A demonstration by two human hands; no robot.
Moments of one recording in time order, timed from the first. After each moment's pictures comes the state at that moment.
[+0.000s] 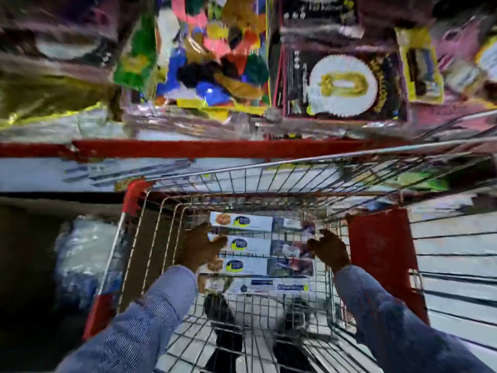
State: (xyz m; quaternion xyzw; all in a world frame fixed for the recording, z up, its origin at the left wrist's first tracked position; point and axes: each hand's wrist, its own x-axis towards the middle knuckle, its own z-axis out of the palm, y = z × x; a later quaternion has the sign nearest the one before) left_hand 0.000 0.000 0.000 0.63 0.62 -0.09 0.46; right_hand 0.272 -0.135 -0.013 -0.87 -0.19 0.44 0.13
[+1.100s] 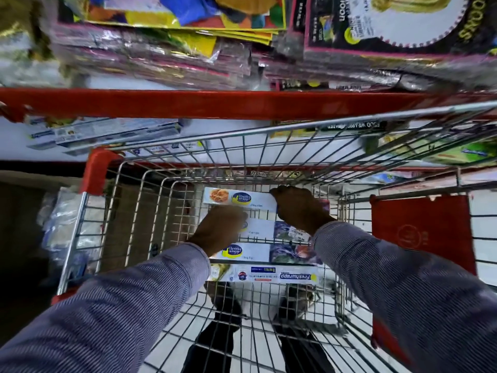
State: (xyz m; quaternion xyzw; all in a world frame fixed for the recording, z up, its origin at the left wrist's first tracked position) left_hand 0.040 0.004 -0.071 0.92 0.26 -0.22 0.19; right_hand 0.251 -0.046 -0.077 -0.67 -0.69 0.25 -0.10
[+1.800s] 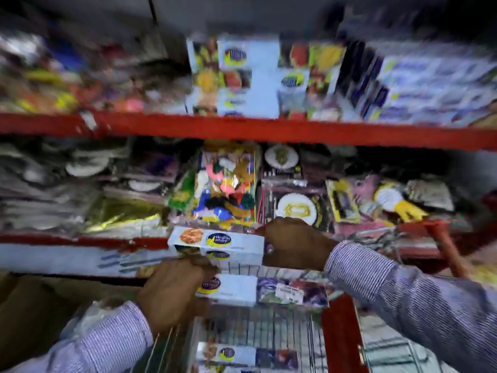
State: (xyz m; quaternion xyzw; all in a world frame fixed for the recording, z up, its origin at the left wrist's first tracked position) left_hand -0.010 -0.009 0.335 0.95 0.30 0.00 0.05; right_hand 0.251 -0.033 0.340 -0.60 -0.80 0.07 0.00
